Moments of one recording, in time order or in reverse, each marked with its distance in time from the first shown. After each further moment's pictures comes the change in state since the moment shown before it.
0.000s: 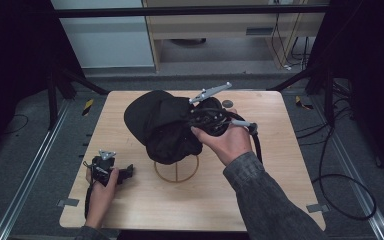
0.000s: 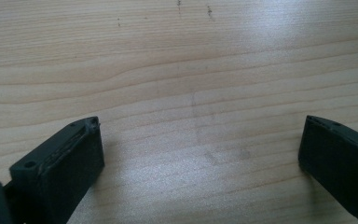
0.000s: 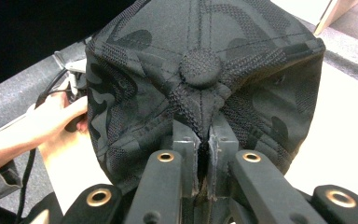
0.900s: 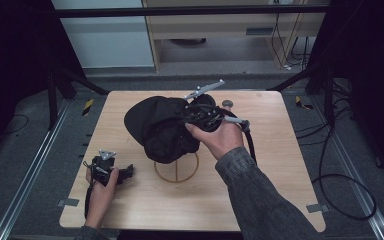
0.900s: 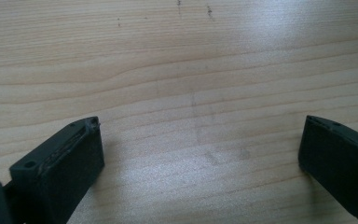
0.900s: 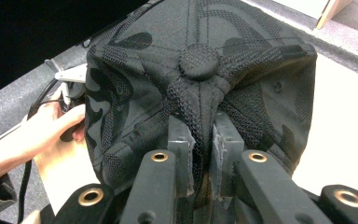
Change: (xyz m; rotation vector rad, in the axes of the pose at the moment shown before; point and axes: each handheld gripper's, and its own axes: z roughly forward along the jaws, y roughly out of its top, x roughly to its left) left arm 0.000 0.000 0.000 0.000 0.001 -0.002; right arm -0.006 0.007 0.019 0.007 0.005 0.037
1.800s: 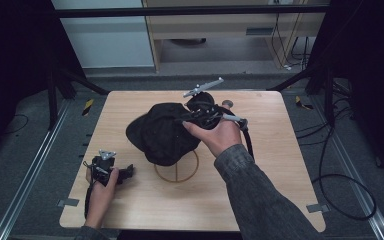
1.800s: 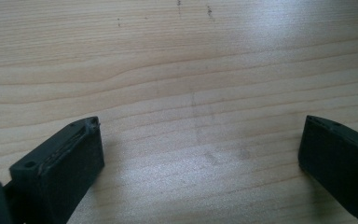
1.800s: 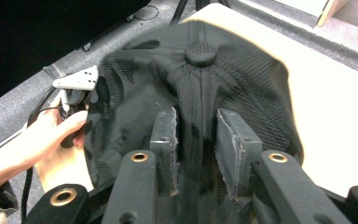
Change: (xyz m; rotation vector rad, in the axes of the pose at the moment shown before) left arm 0.000 0.000 0.000 0.000 0.000 0.000; right arm -0.003 0.004 0.005 -0.004 0.002 0.022
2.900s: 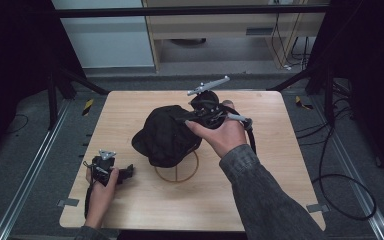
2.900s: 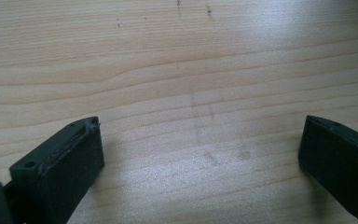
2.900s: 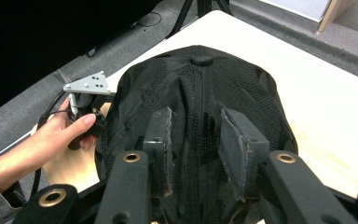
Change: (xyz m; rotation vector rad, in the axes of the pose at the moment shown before) left arm 0.000 0.000 0.000 -0.001 -0.001 0.001; right arm 0.000 0.000 -0.015 -0.023 0.011 0.007
